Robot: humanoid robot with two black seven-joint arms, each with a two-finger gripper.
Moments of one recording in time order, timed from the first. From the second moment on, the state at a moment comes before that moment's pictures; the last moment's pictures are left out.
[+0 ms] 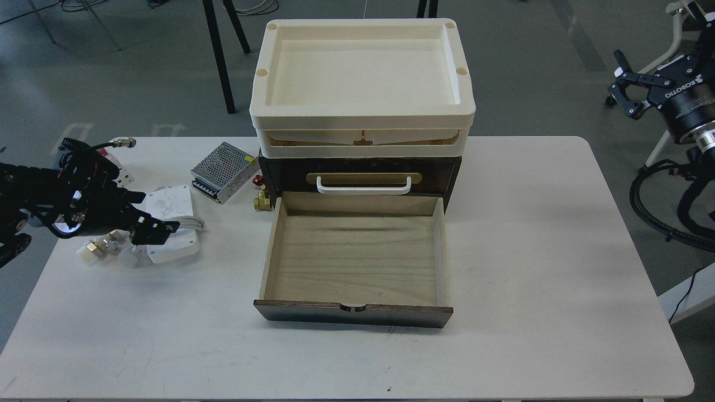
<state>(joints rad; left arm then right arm) -0.81 0.77 -0.36 -0.92 2.18 -0.33 -0.49 0.70 -0.68 0.75 0.87 0.23 0.49 0.33</state>
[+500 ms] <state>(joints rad) -0.84 0.64 -0.21 -0.68 2.18 -0.24 -0.49 0.69 -0.68 0.75 0.88 0.23 0.49 0.33</state>
